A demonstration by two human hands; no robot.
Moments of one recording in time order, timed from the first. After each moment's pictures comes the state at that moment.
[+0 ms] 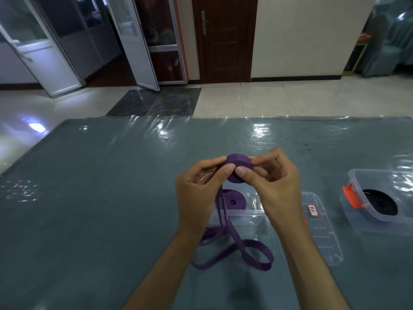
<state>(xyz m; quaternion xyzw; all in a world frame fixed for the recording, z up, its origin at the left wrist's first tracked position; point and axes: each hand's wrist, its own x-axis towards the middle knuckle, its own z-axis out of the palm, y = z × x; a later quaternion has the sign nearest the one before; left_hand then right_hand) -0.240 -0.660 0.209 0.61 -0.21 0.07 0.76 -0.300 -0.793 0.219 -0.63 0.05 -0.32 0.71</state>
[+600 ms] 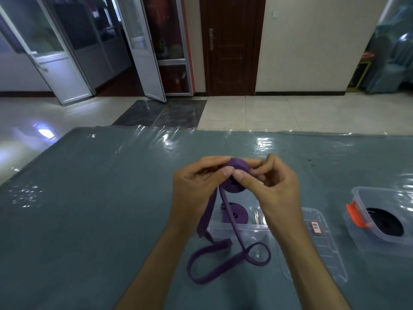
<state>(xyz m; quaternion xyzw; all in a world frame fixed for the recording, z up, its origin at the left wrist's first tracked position) -0.224 -0.650 0.241 0.58 -0.28 0.04 0.76 -0.295 -0.790 0.247 -0.62 0.00 -0.31 0.72</state>
